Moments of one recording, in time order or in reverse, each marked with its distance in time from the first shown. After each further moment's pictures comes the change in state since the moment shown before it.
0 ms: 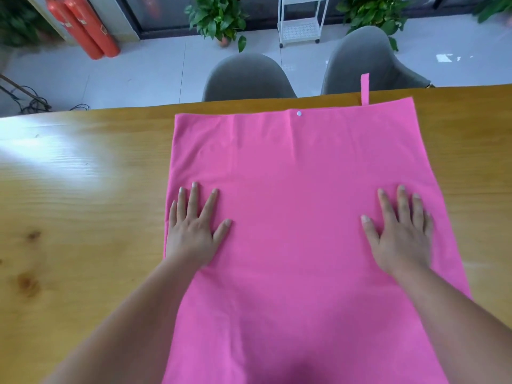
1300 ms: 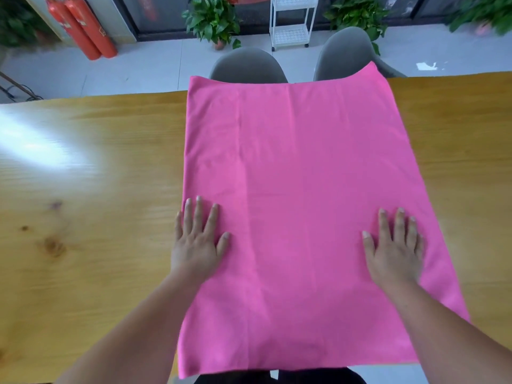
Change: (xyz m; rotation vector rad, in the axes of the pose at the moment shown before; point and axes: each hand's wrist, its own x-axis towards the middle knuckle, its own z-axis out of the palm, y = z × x) left_hand -0.115 -0.016 0.027 0.043 0.066 0.054; right_hand -0.133 0.013 0.027 0.046 0.047 0.112
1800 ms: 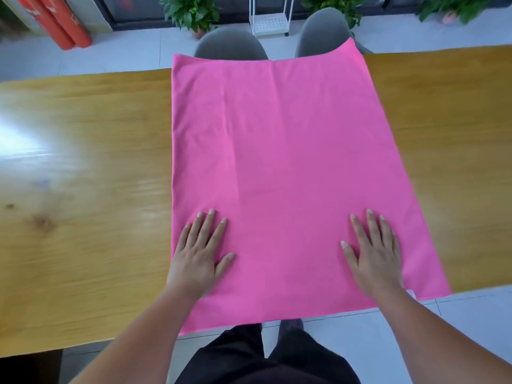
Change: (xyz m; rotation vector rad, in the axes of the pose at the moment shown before) left_hand -0.104 -0.003 0.033 -0.045 0.017 0.288; right_hand -0.113 0.031 0.027 -0.027 0.007 -0.176
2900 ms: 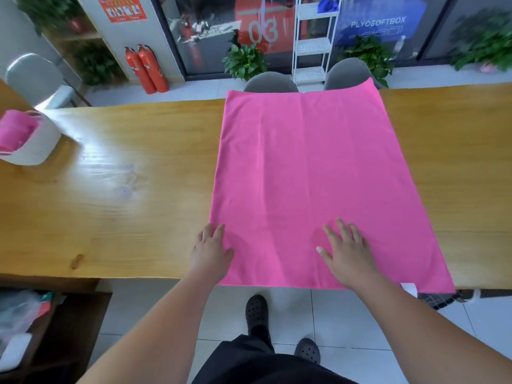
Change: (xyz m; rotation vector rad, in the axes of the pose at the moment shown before) left_hand -0.090 0.050 -0.048 -0.303 -0.095 -0.531; right_hand -0.057 -0.052 -0.033 0.045 -0.224 -0.249
